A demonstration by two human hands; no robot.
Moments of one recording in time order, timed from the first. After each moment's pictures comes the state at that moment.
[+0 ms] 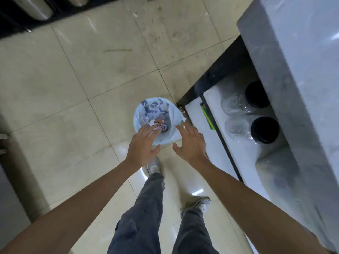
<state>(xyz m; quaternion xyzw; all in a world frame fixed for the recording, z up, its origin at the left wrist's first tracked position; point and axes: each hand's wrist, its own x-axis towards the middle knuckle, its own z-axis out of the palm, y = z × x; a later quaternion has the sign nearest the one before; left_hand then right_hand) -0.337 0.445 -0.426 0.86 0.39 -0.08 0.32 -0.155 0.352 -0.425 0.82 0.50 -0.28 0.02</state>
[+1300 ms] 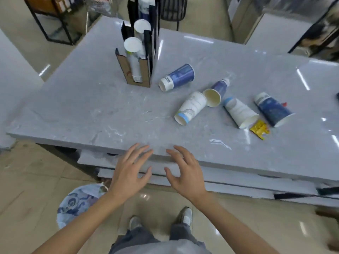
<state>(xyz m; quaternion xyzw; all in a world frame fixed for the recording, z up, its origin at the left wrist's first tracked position) -0.144 0.205 -0.158 0.95 -0.12 0.12 0.27 -0.128 -0.016 -0.144 0.94 0.18 0.07 -0.30</state>
